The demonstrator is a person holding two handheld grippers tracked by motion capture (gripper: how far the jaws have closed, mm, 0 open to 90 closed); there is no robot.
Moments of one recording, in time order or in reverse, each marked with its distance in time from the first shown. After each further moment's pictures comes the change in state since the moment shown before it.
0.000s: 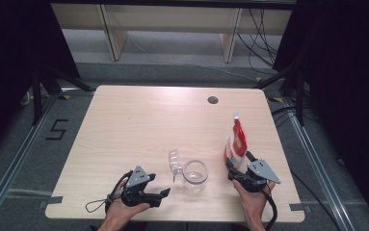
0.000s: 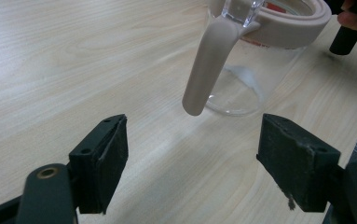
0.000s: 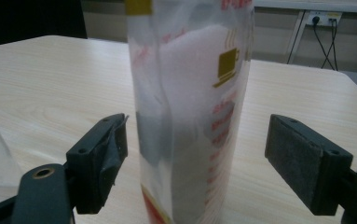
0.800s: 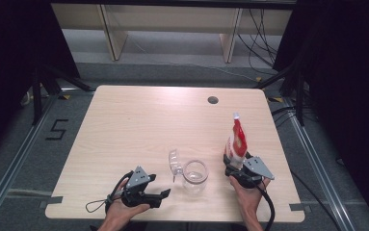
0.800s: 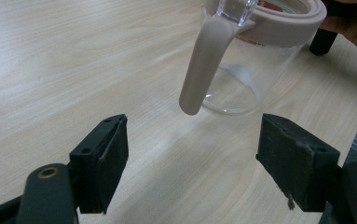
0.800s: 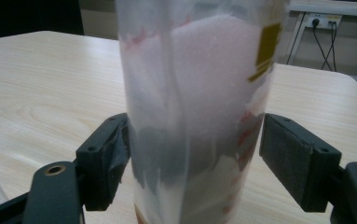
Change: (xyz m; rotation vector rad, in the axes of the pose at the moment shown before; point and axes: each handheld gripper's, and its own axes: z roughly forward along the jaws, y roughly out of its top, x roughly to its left) left arm 0.000 0.000 0.000 0.006 -0.017 0.018; right arm 0.003 -0.004 0.018 -0.034 -0.007 -0.006
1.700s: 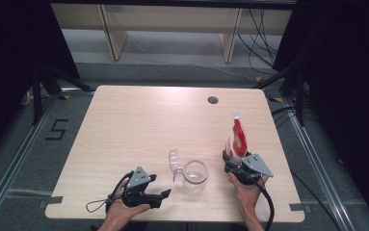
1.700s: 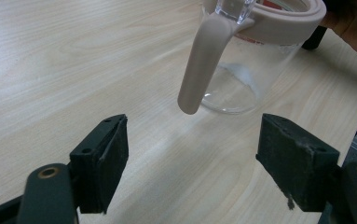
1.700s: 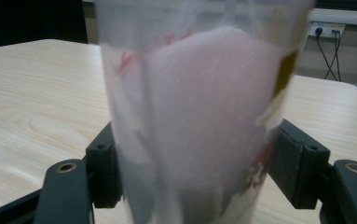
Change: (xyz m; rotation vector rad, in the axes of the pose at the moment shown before) left arm -0.001 0.000 0.001 0.003 0.000 0.003; right arm -0.002 0.002 0.009 -0.025 0.010 -0.010
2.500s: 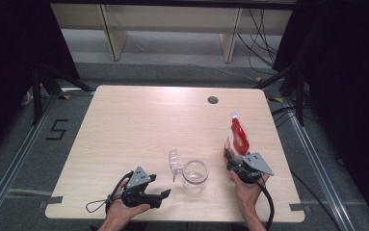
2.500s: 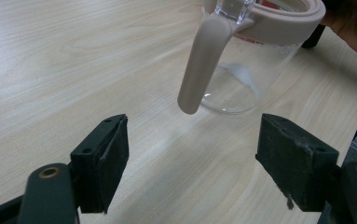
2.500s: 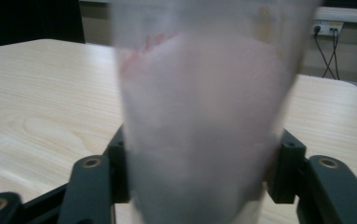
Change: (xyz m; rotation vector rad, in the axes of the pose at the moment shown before) left arm 0.000 0.000 0.000 -0.003 0.003 -0.003; right arm -0.004 0.002 0.001 0.016 -0.004 0.011
